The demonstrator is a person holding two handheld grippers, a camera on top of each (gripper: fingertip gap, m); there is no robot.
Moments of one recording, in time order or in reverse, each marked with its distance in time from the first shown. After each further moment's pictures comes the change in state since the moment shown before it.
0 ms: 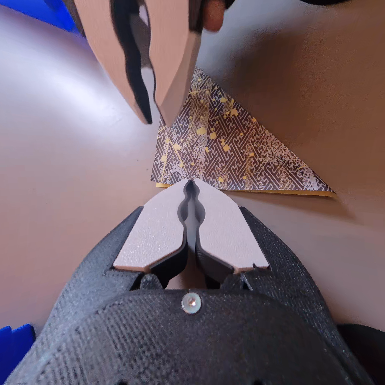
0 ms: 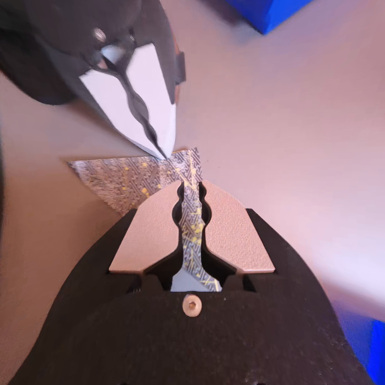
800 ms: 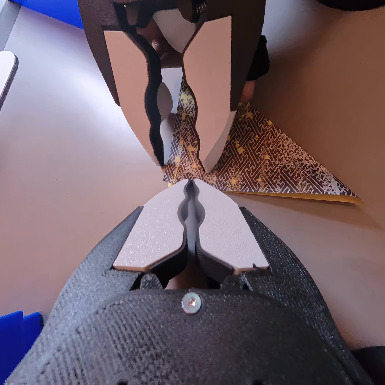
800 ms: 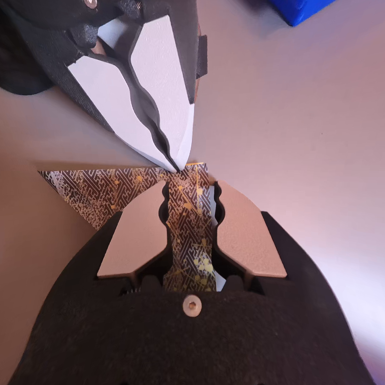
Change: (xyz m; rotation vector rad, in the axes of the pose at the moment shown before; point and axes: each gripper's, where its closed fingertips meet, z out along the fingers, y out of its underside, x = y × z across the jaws) left arm -0.018 0.005 0.000 0.053 -0.077 -0.025; right arm -0.001 -0.006 0.040 -0.041 -0.021 -0.074
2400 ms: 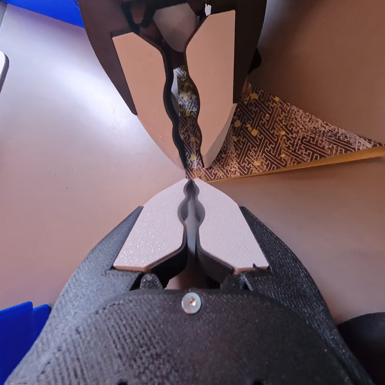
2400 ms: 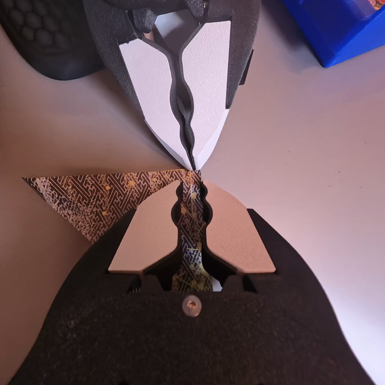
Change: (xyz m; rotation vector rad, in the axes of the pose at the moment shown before) left arm 0.000 0.007 -0.006 -0.016 0.032 0.041; right arm -0.017 -0.008 0.006 0.046 -0.072 -0.164
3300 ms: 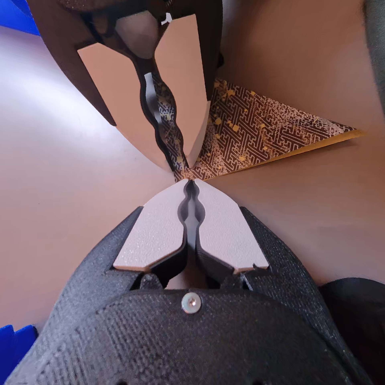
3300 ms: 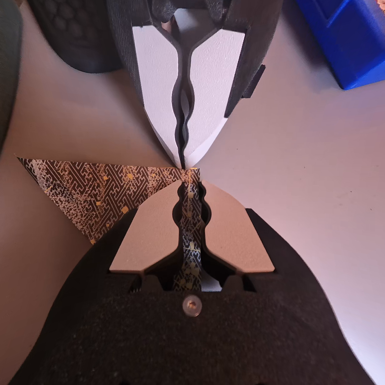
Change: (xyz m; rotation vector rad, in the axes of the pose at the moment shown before) left arm 0.025 0.001 -0.008 -0.012 0.125 0.057; right arm -0.014 -0.003 0.002 0.021 -0.040 -0.094
